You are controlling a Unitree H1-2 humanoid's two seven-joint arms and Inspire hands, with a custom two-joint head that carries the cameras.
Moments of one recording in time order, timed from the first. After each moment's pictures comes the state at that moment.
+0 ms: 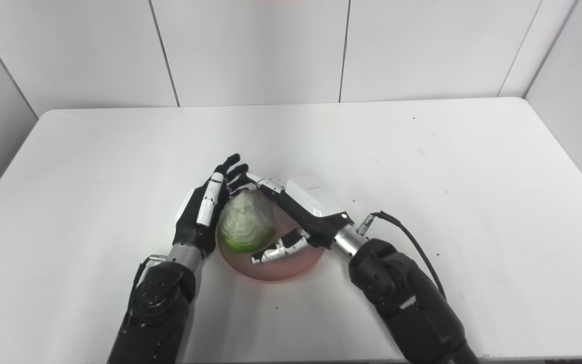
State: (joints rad) left arm -0.26 -0.08 -0.09 0.17 -0.05 0.13 -0.08; right arm -0.38 -0.23 0.39 0.06 -0.58 -0.14 0.25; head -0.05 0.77
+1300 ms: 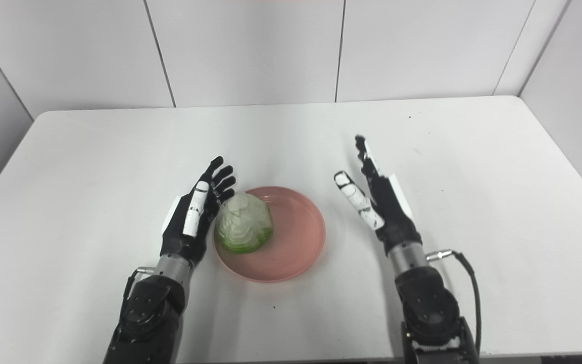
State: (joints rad) left arm -0.19 -0.06 -0.05 0.14 -0.05 0.01 -0.09; right arm -0.13 -0.04 0.01 -0.12 -0.19 0.12 0.13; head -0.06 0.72
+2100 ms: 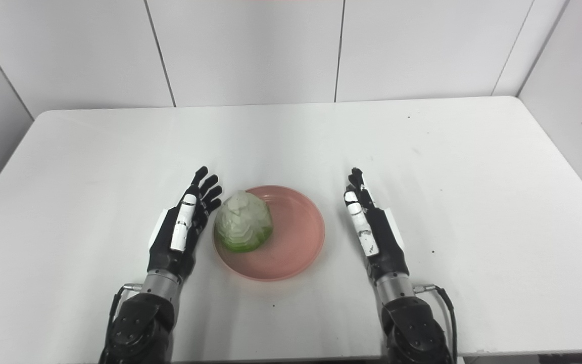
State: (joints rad) left arm -0.11 -0.05 -0.05 0.07 -0.05 0.01 -0.08; right arm -0.09 -0.01 0.02 -0.01 -0.02 0.00 0.10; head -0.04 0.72
